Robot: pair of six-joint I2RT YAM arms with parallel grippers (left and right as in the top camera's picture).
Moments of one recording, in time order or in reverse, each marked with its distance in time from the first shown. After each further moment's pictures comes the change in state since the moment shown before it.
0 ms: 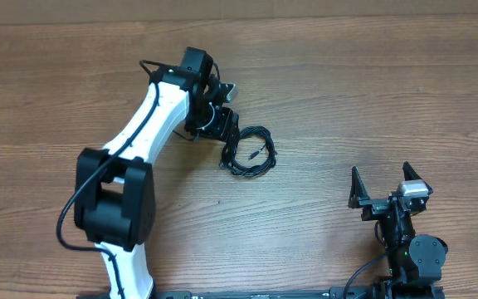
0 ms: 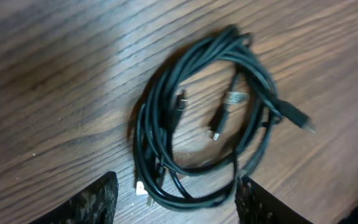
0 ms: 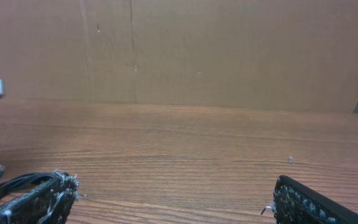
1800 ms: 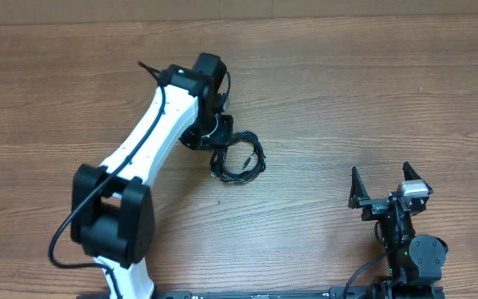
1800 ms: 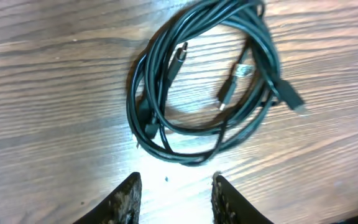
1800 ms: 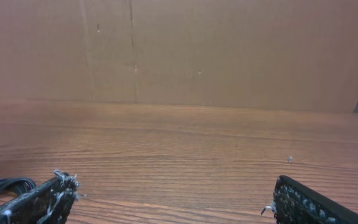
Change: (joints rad) left arm -0.071 -0.098 0.034 -0.224 -0.205 -0.257; right arm 0.000 0.000 0.000 0.001 0.000 0.000
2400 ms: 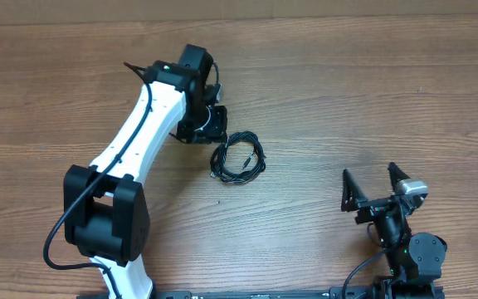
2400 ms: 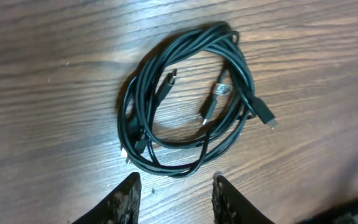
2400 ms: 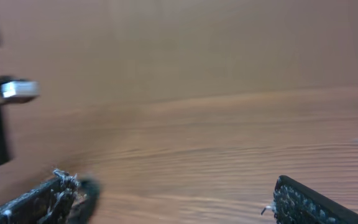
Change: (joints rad) left arm 0.071 -0.003 0.004 0.048 0.121 0.039; right arm 0.000 0.036 0.000 0.011 -0.170 0.195
